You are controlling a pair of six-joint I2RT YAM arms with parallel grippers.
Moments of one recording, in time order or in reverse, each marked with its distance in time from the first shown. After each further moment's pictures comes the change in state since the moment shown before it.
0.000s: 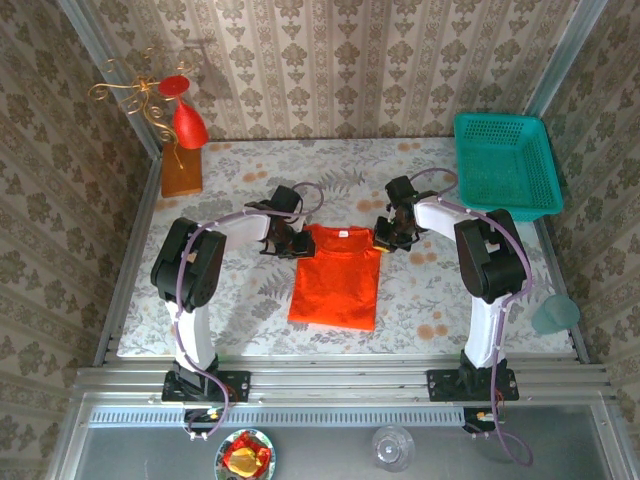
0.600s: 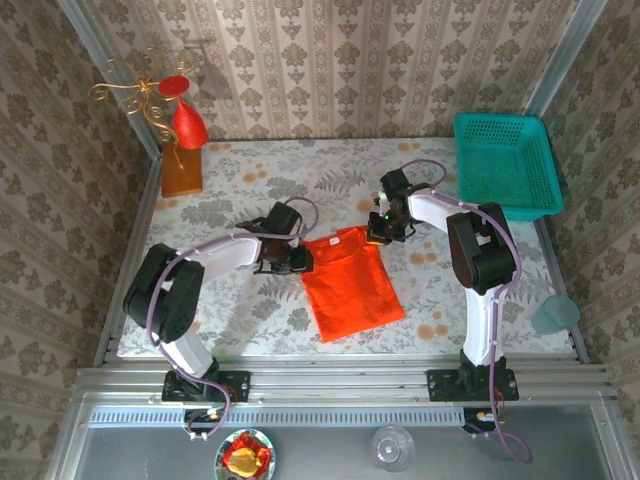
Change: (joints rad) left arm -0.061 -0.258 -0.217 0.035 -0.097 -0.146; right arm 0.000 0.092 0.130 -0.051 -0.074 -0.203
